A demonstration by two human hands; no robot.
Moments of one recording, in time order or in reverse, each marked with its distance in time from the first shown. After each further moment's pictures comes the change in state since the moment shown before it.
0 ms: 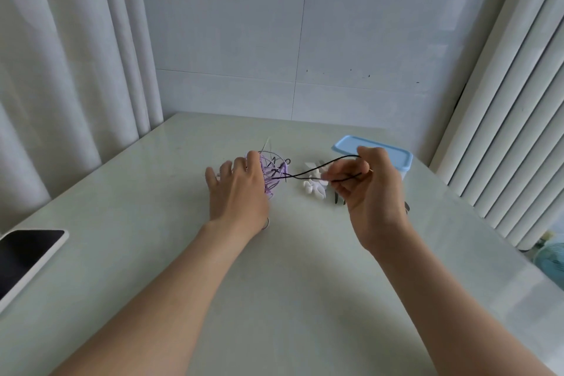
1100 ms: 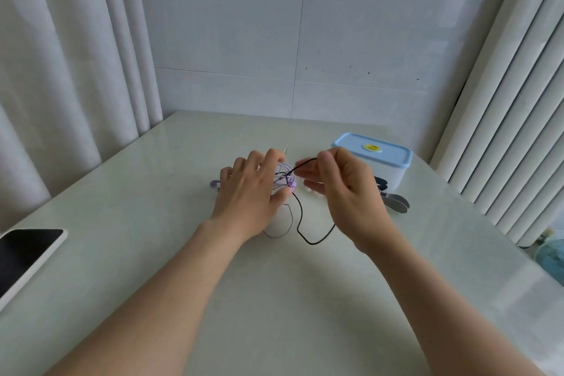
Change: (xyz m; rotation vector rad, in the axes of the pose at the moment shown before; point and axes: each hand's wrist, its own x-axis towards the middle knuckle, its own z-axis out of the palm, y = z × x) left_hand 0.000 0.000 0.007 -0.188 0.138 0.243; right_hand 0.002 0.023 0.001 -0.517 -0.163 -0.203
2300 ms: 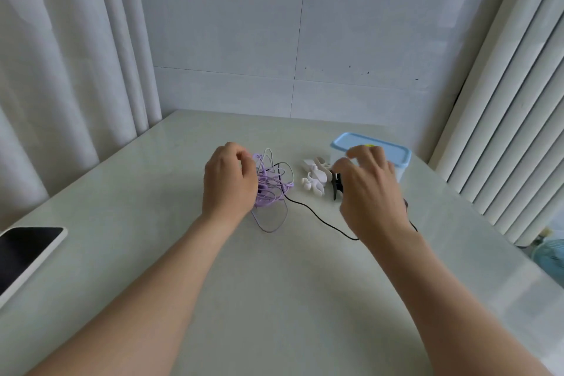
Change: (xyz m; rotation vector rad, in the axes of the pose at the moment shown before) left_hand 0.015 -0.021 0.003 -0.402 0.286 -0.365; right_hand 0.009 0.017 -0.030 -1.329 0.070 -0.248
